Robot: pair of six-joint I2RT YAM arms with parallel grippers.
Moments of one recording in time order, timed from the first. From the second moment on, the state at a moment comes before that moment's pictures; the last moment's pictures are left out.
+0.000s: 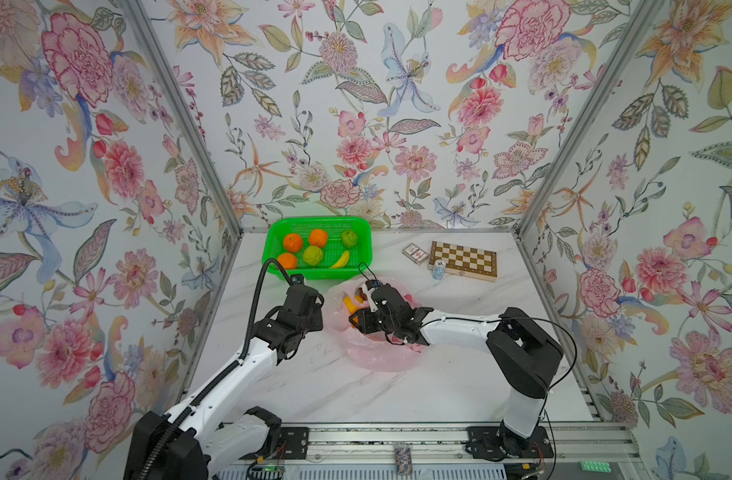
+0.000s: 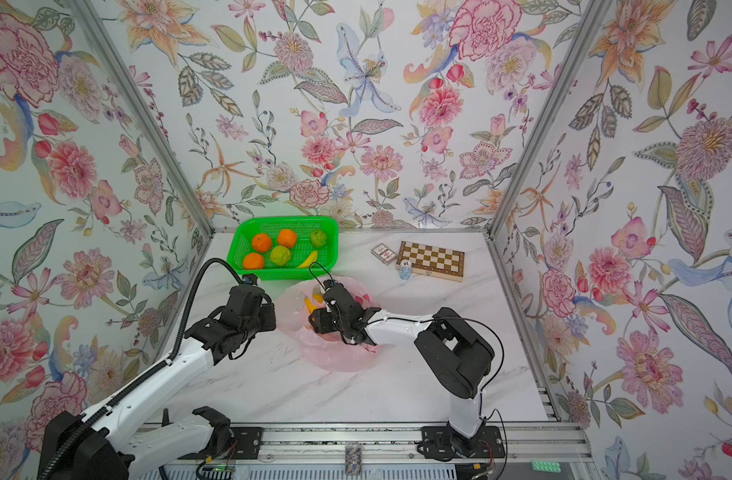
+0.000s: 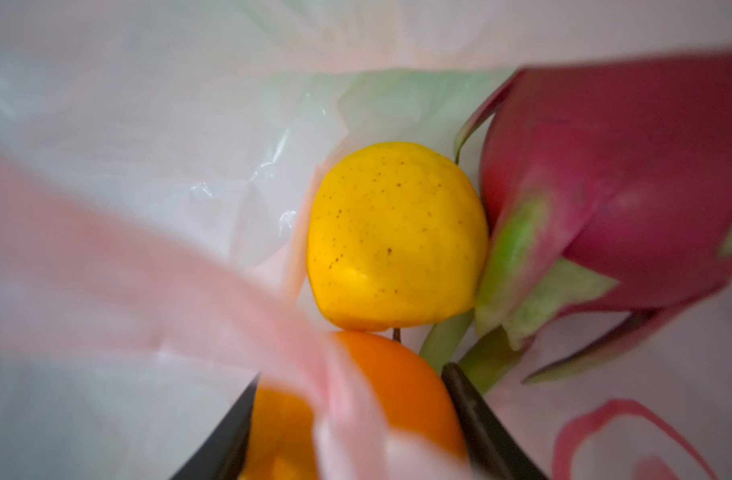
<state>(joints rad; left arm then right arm) -0.44 1.09 0.76 -0.52 -0.30 -0.41 0.88 1.83 1.07 0.08 -0.07 0.60</state>
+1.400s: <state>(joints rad) -0.79 1.12 0.71 -0.35 0.07 -0.52 0.85 1.80 0.89 0.18 -0.08 0.66</state>
